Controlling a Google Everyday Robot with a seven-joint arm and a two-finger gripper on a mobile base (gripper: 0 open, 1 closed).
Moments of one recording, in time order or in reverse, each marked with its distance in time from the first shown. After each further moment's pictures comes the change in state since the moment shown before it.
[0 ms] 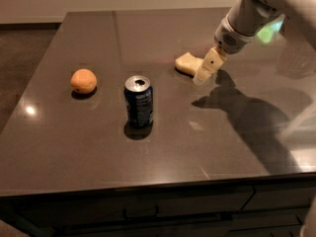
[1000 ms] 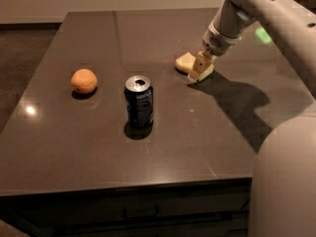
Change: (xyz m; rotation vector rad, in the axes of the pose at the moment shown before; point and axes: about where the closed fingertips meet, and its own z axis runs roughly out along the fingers) arm -0.014 -0.016 0.050 -0.090 0.044 0.023
